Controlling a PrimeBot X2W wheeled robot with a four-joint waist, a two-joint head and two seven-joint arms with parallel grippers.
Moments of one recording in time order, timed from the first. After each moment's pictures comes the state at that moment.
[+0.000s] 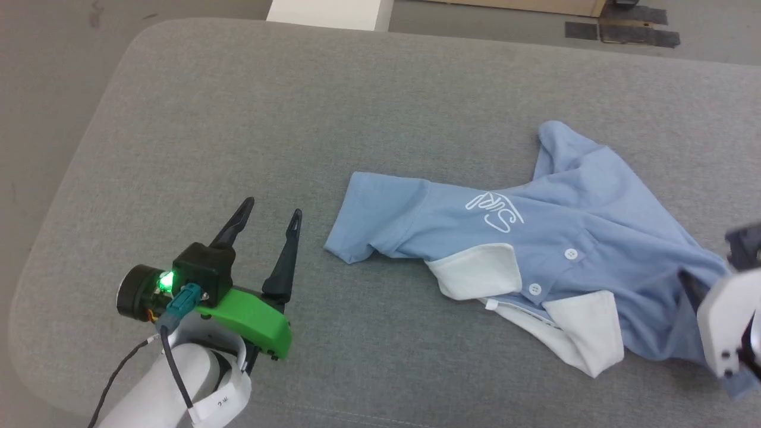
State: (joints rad) left arm -0.31 0.49 -0.61 0.00 -0.52 0.21 -0.16; right arm -0.08 -0.47 -0.03 -0.09 0.17 0.13 0.67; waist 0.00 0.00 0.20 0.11
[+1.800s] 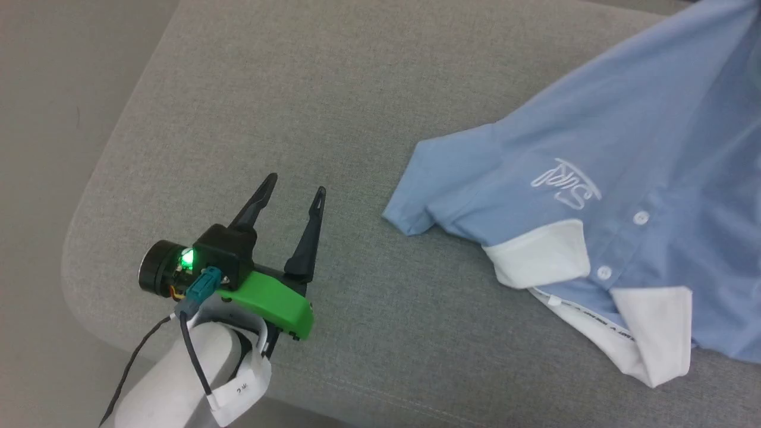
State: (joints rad) left arm -0.39 0.44 -0.64 0.03 -0.52 0.20 -0.20; right arm -0.79 -0.68 0.24 0.20 0.37 0.13 0.47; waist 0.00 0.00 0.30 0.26
